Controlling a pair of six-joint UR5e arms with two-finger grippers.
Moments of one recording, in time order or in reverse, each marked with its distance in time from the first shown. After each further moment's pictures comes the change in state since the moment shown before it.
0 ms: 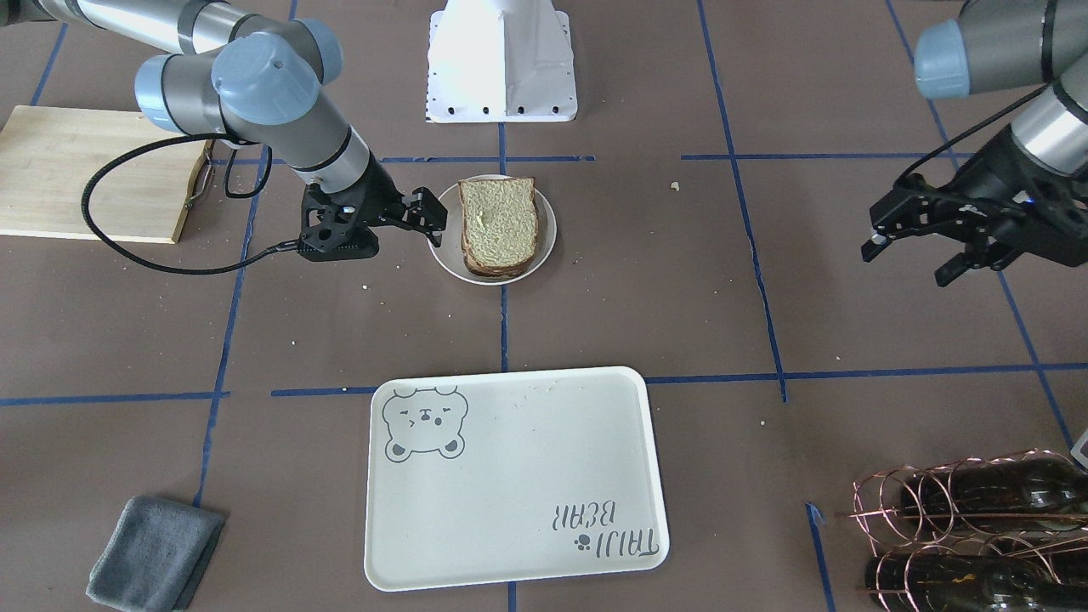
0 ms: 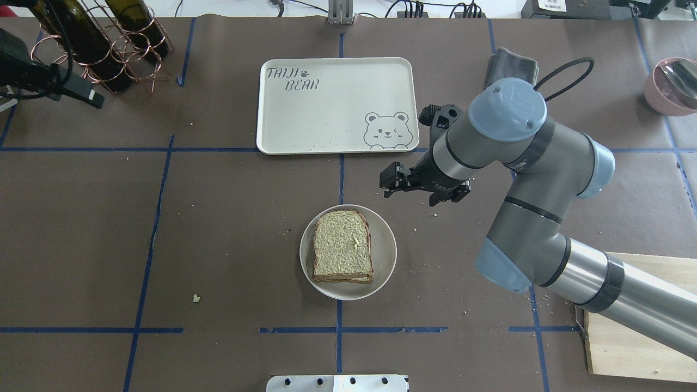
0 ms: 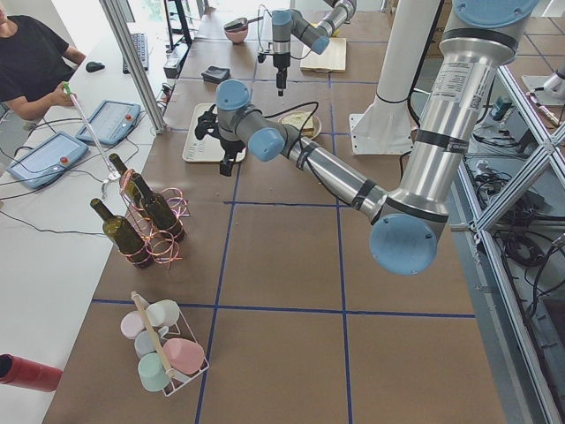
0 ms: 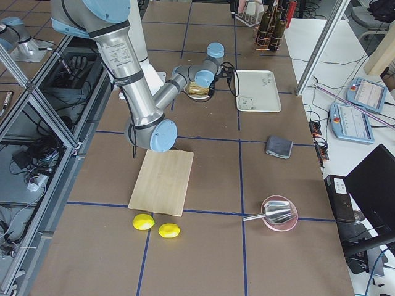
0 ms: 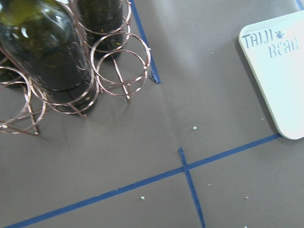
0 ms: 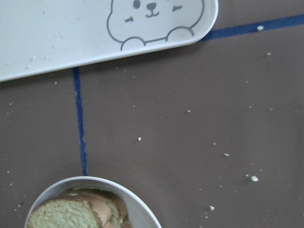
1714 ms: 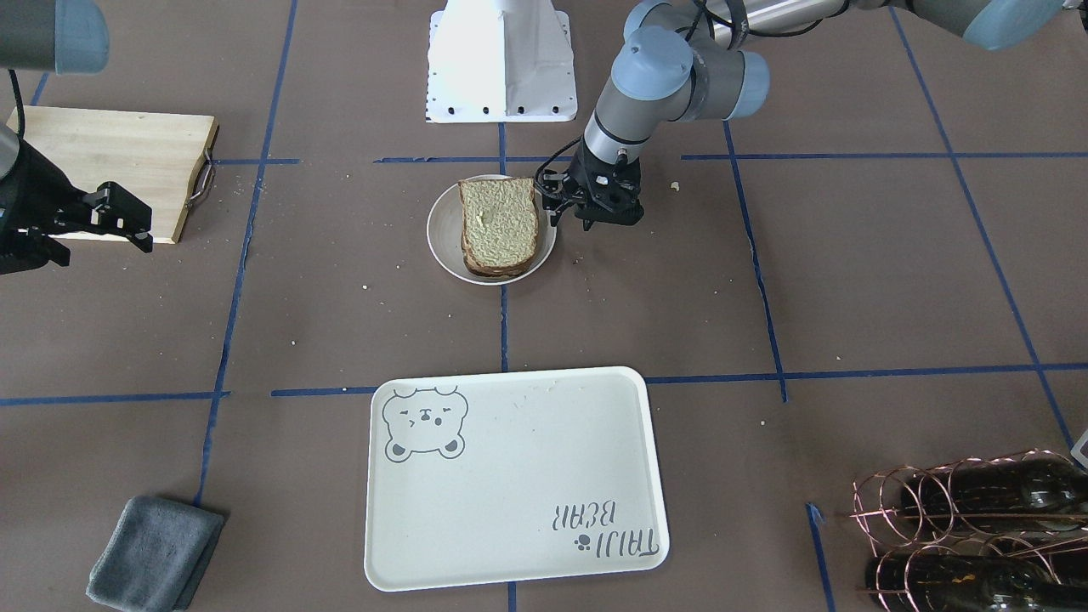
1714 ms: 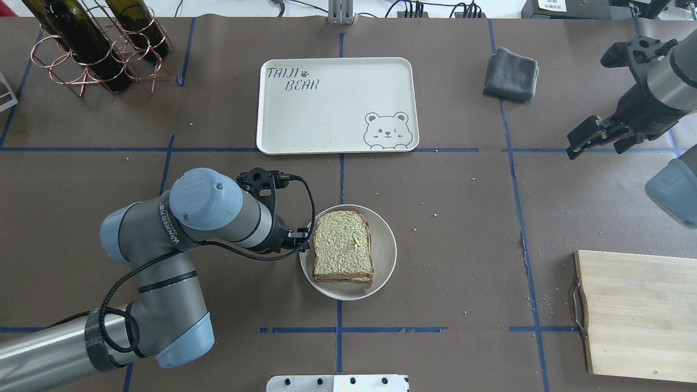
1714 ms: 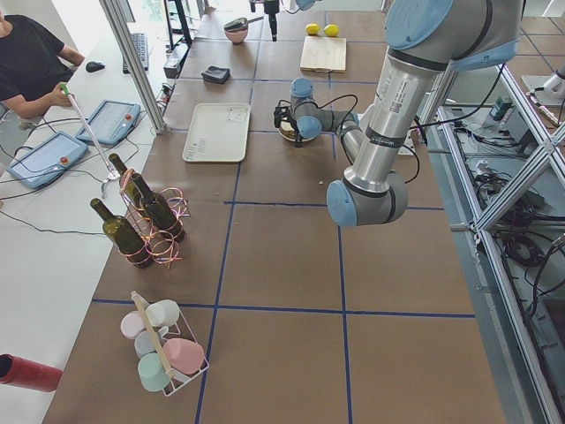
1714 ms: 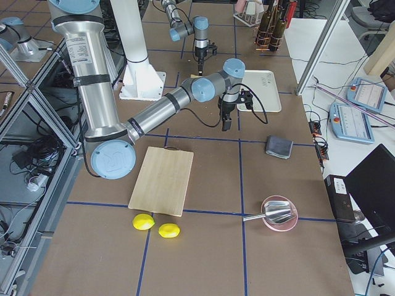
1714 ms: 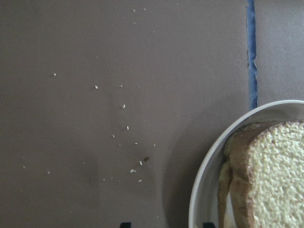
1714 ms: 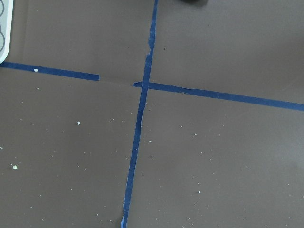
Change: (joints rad) left arm 0.668 -0.252 0.174 -0.123 0.410 -0.688; right arm 0.402 -0.299 0.182 -0.341 0.150 -0.762
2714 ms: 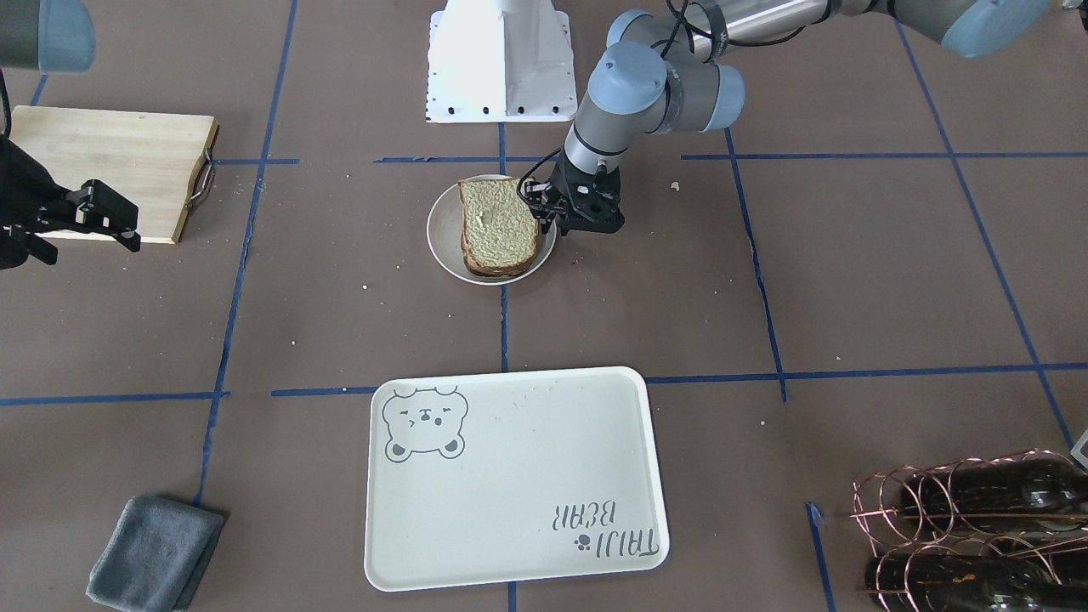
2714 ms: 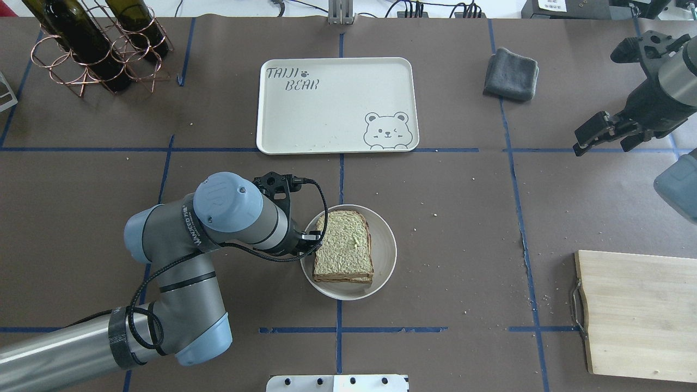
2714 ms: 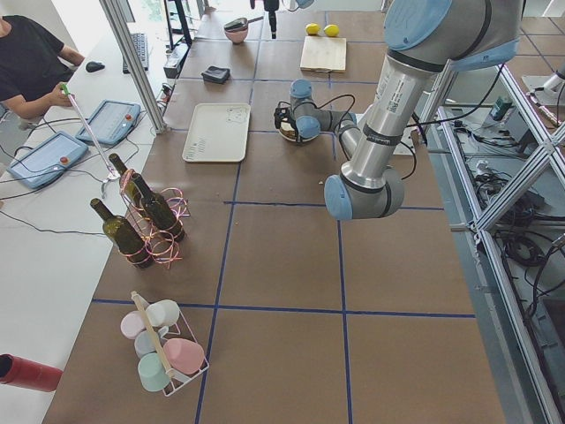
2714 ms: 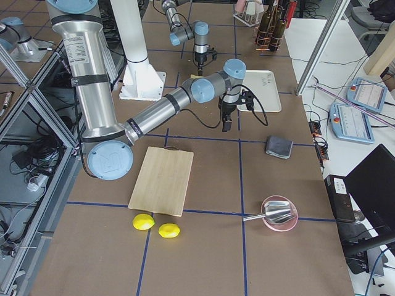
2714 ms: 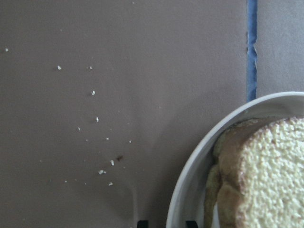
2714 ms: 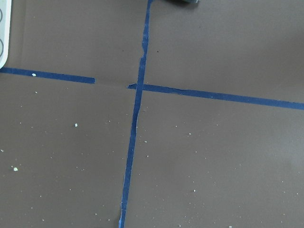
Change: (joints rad) left arm 0.013 -0.049 0.075 -0.017 0.002 -0.033; right arm 0.024 -0.010 0.004 0.000 0.018 -0.001
